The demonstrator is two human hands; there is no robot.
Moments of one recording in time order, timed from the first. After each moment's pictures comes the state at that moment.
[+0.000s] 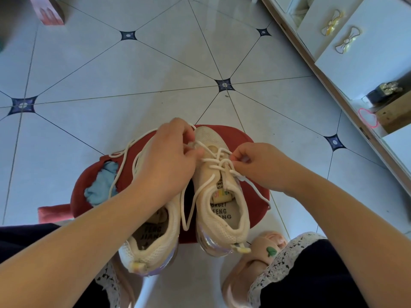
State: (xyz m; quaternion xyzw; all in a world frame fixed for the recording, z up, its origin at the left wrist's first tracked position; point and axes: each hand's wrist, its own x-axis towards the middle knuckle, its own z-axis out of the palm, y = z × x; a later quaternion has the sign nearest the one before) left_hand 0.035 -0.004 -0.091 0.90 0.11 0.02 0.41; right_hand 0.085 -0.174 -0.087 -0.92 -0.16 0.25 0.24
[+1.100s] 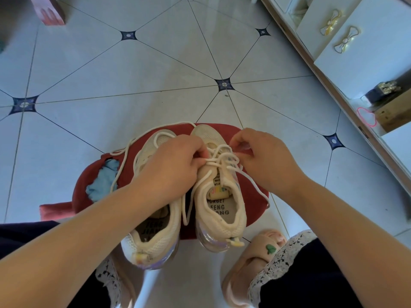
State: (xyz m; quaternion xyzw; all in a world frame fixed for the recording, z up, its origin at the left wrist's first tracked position) left_hand 0.030 -0.001 -0.096 0.94 -0.03 -0.05 0.33; right_hand 0.078 -0.174 -0.095 -0.96 -0.18 0.07 0.22
